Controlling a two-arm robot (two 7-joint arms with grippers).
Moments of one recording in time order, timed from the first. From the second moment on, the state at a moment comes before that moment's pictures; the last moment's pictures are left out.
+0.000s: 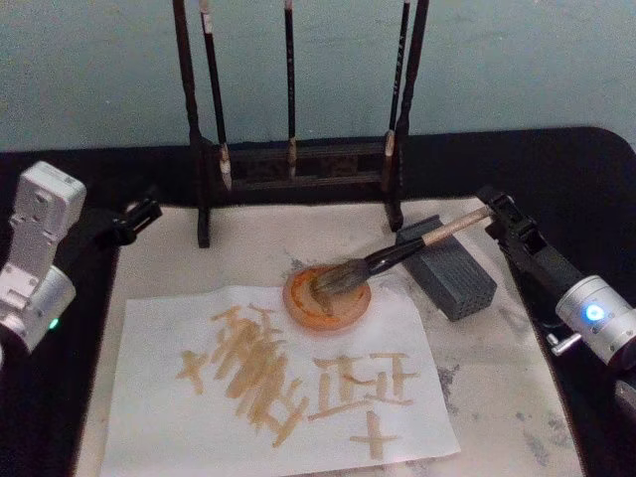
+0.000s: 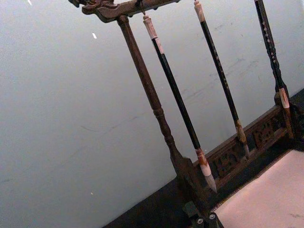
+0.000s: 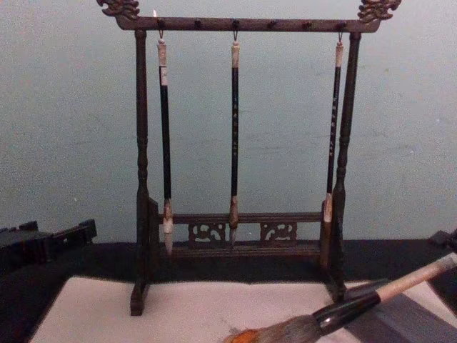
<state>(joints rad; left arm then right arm) -0.20 0.60 0.45 -1.41 -0.25 -0.12 0.03 0.21 0.45 -0.35 -1.20 1.59 0.18 0.34</state>
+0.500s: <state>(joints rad) -0.20 0.60 0.45 -1.41 -0.25 -0.12 0.03 0.22 0.46 -0.37 -1.20 1.59 0.17 0.34</state>
